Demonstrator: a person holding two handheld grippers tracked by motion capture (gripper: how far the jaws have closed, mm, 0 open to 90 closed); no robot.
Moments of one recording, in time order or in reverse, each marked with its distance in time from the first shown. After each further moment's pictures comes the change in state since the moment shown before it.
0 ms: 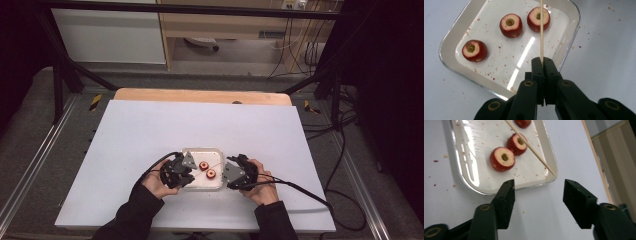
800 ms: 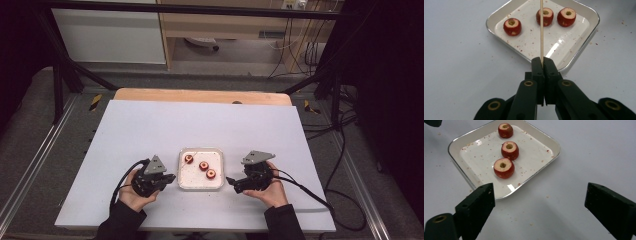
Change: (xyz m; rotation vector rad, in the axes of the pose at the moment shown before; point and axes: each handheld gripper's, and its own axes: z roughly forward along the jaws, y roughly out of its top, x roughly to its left) left arm 0.004 -0.074 -0.026 -0.266 0.117 -0.227; right arm -0.014 -0.034 -0.012 -0.057 0.185 0.696
